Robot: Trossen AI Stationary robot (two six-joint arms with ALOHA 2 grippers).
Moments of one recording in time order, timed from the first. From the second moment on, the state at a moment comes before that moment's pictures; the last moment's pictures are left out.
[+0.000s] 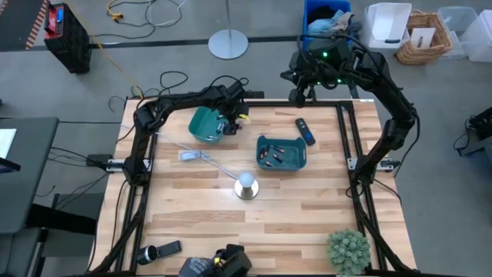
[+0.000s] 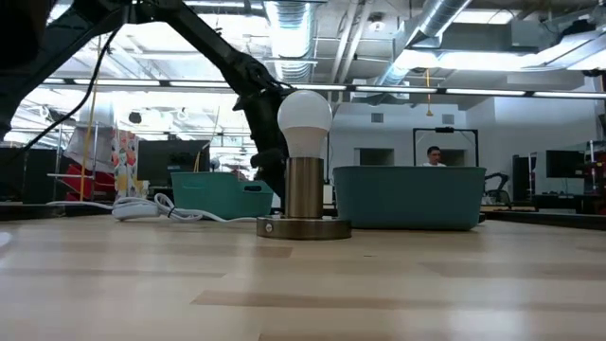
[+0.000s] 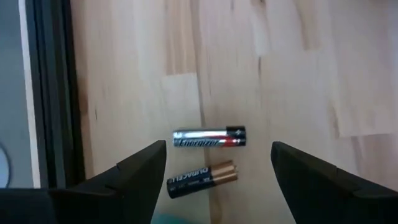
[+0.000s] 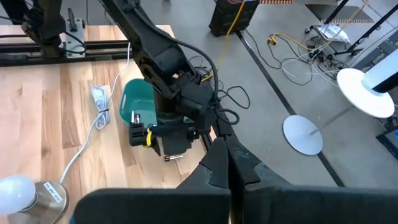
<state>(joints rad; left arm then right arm) 0.61 2.10 1.63 -0.67 0.11 0.73 -0.42 1.66 2.33 -1.25 0.11 -0.24</state>
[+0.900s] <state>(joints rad) 0.64 2.18 1.64 -0.64 0.20 0.75 -0.42 1.66 2.33 -1.25 0.11 -0.24</state>
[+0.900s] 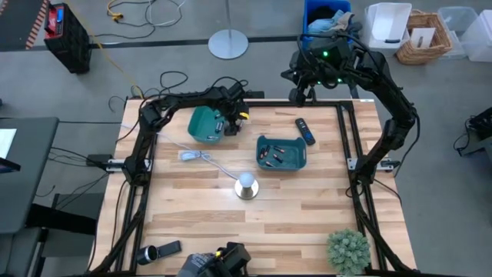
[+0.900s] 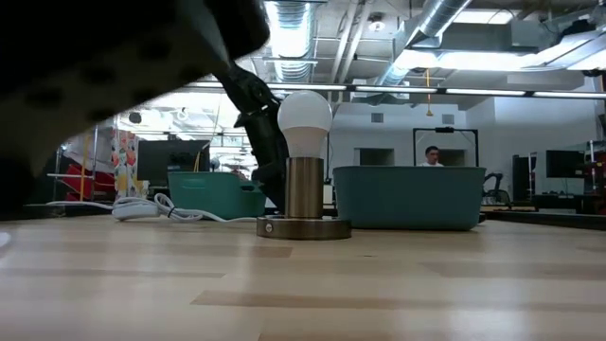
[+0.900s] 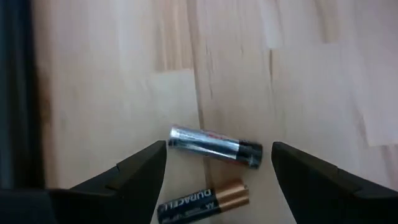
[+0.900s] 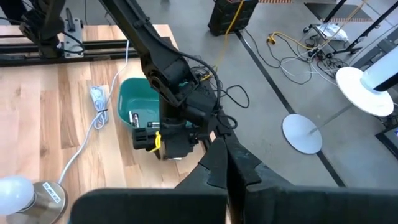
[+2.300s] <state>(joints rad) 0.65 2.19 1.64 -0.63 0.18 0.85 -0.42 1.66 2.33 -1.27 0.11 -0.22</state>
